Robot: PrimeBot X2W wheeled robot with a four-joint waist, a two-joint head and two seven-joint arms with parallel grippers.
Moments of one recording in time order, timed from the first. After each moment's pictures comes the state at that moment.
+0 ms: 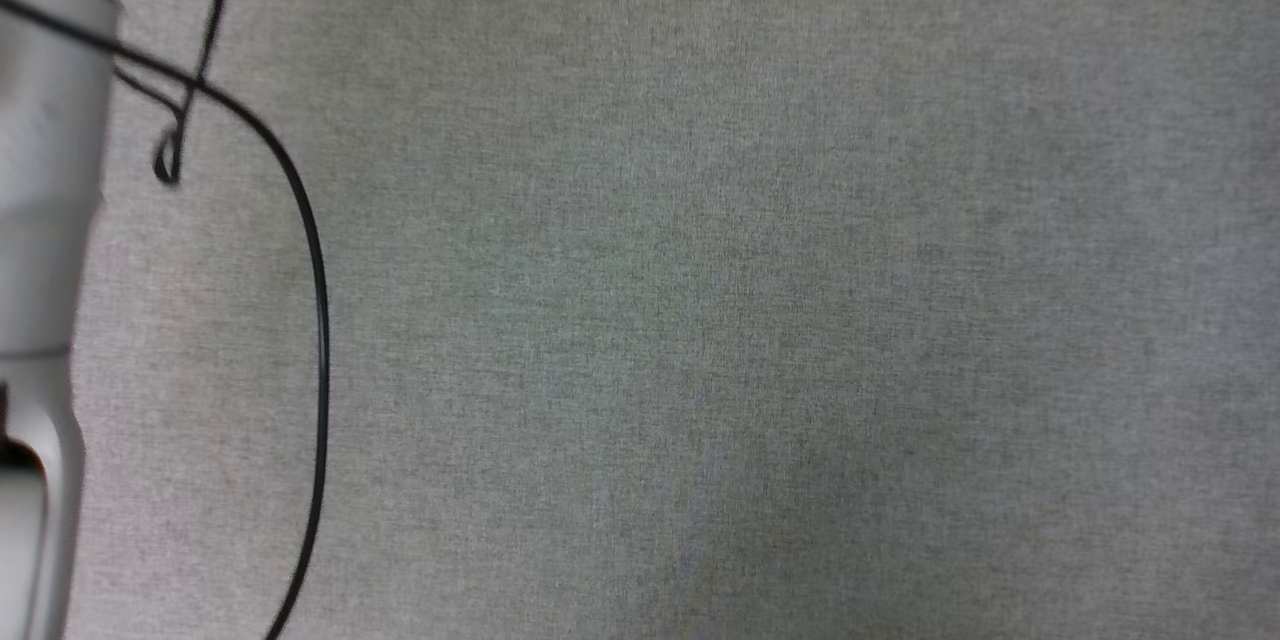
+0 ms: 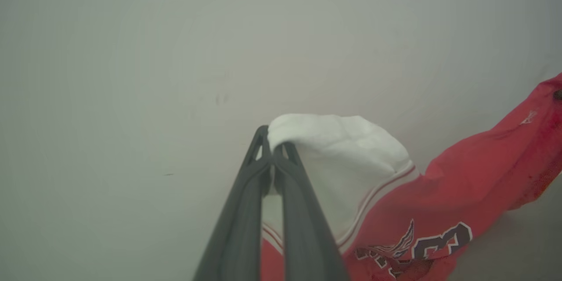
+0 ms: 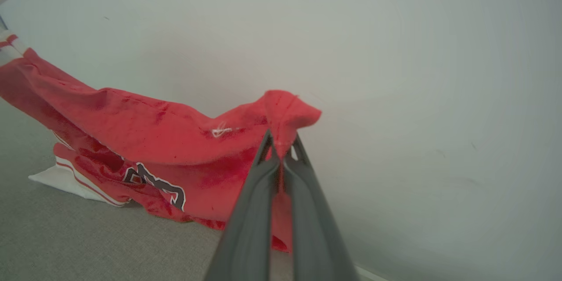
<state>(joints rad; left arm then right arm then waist) -1.36 0.42 -0.41 0.55 -0.45 -0.10 -0.24 -1.47 -0.48 0.60 0.71 0.64 0.13 -0.01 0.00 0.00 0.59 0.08</state>
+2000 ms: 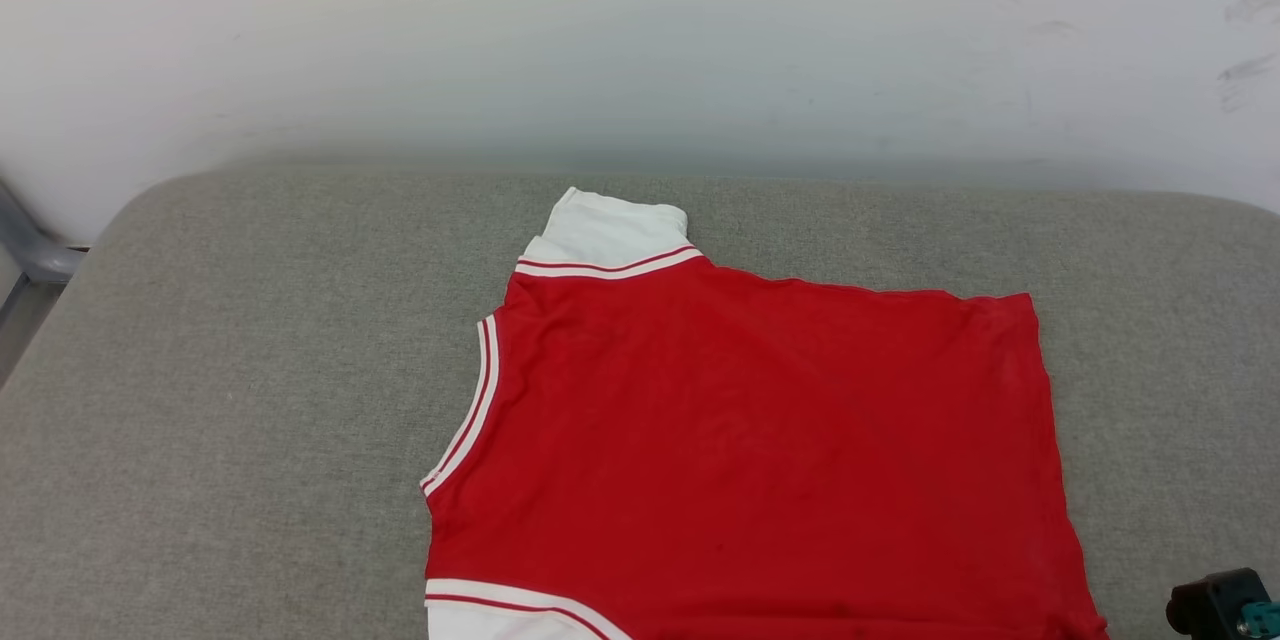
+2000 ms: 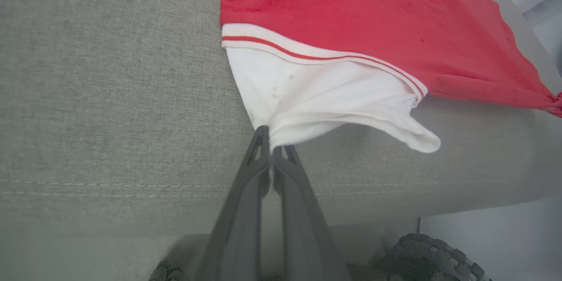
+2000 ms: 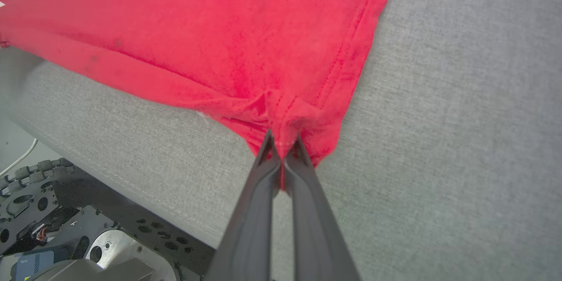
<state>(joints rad) 0.31 0.57 -0.50 -0.10 -0.84 0.19 0.00 0.17 -0.64 0.31 0.09 0.67 0.13 0.26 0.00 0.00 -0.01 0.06</state>
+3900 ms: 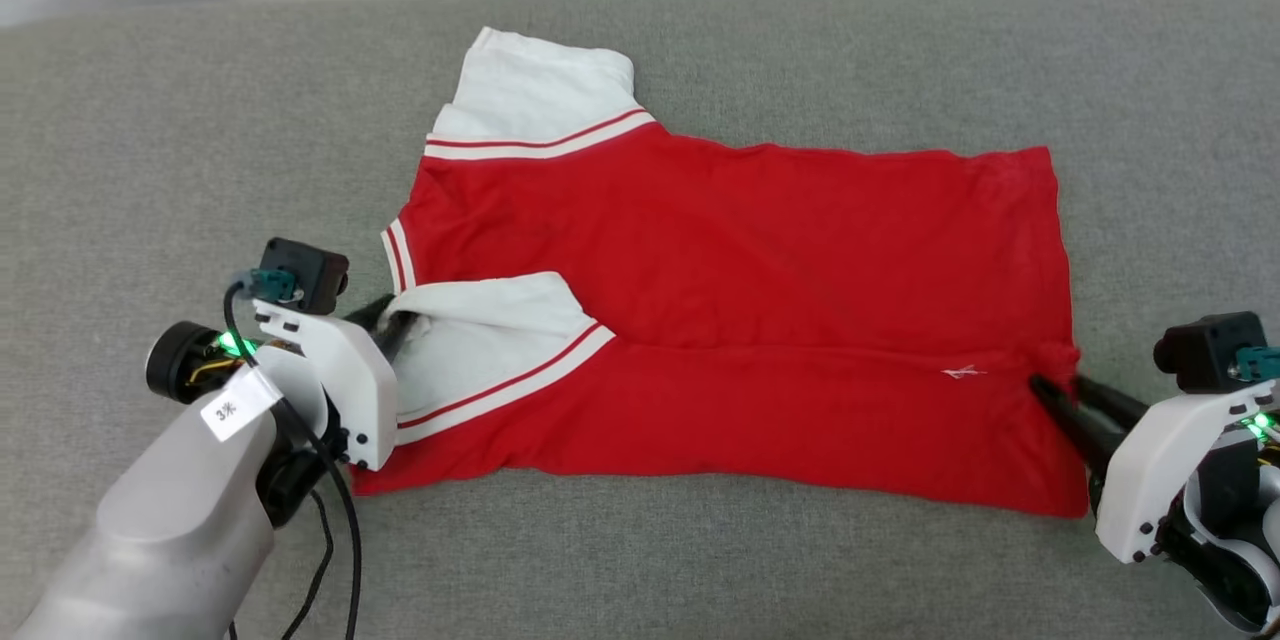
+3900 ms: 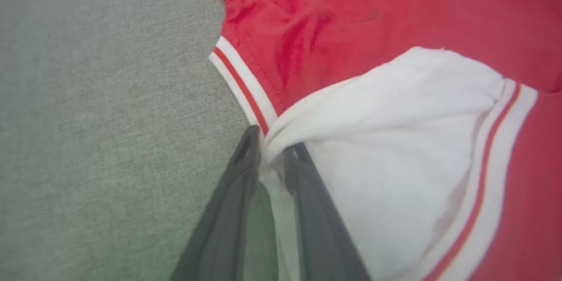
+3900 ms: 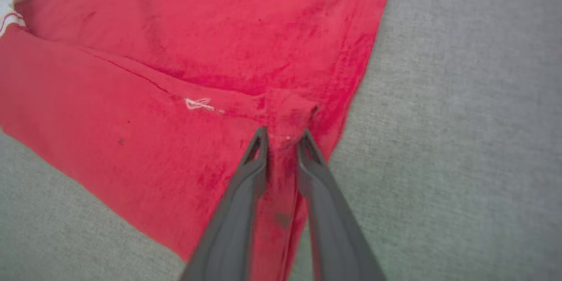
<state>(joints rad) -0.67 0.49 -0.71 0.69 -0.72 -0.13 0.04 -0.28 -0.56 0.36 0.24 0.68 0.13 0.26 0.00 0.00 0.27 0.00</state>
